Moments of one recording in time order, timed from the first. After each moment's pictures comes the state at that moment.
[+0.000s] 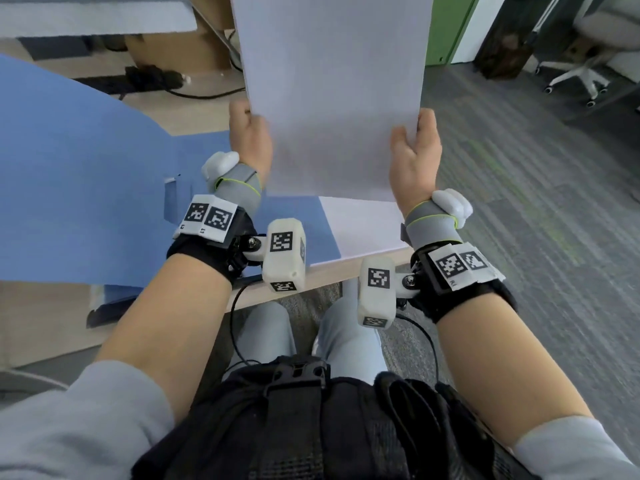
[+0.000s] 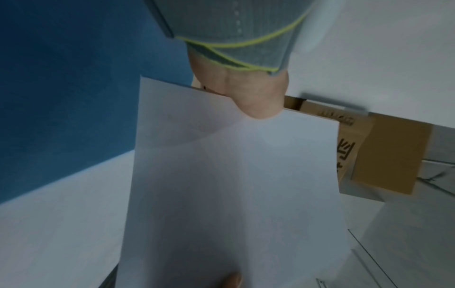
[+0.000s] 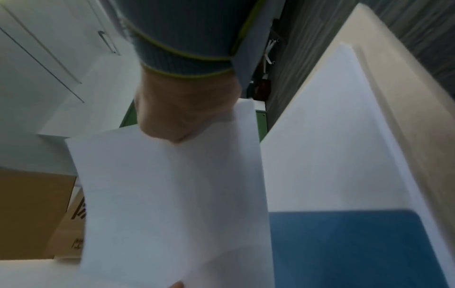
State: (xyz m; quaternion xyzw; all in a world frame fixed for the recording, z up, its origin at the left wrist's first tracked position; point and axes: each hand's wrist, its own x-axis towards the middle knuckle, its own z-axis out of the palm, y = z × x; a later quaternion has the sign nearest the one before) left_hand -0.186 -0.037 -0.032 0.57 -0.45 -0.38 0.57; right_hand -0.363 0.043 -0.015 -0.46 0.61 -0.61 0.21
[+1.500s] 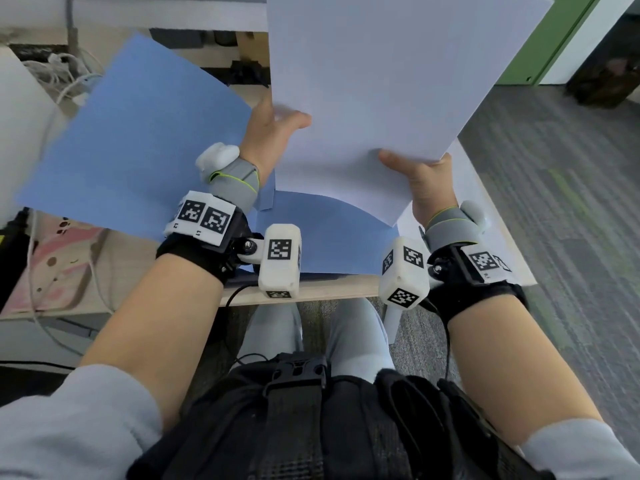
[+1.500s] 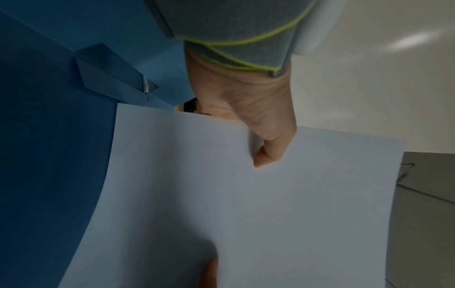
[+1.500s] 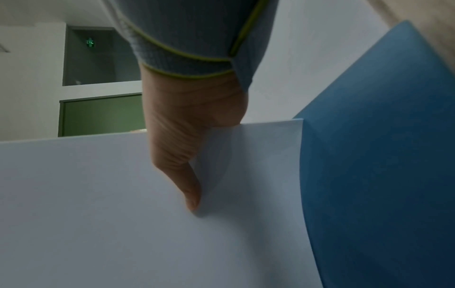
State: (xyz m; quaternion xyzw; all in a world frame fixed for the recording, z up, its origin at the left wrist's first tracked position) left_hand -0.075 -0.004 -0.007 0.50 -0.53 -0.42 0.54; right_hand -0.286 0.016 -0.037 -0.44 0.45 -0.60 0.50
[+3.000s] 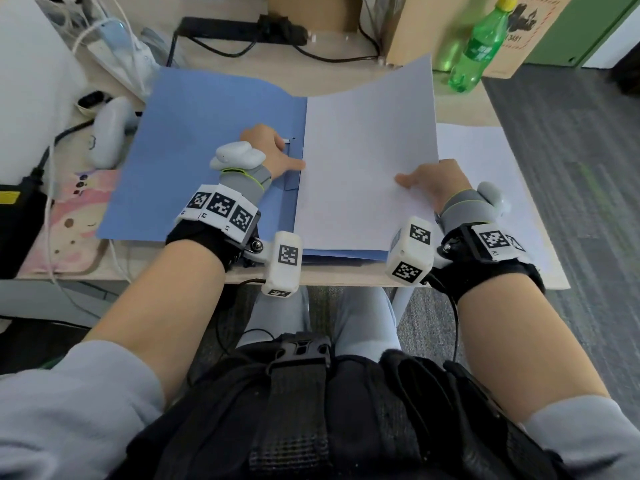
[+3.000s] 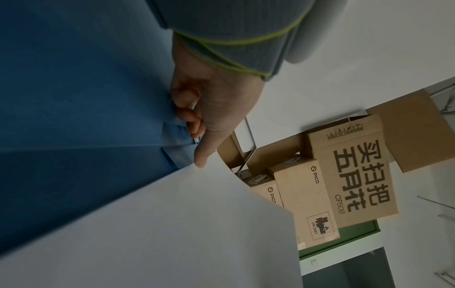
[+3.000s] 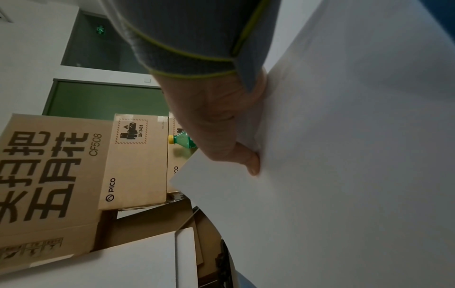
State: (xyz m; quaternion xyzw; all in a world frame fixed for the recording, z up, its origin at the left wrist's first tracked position) left_hand -0.021 -0.011 -0.071 0.77 -0.56 -0.24 0.19; right_hand -0.267 -0.010 -0.061 -0.45 0.76 -0.22 0.40
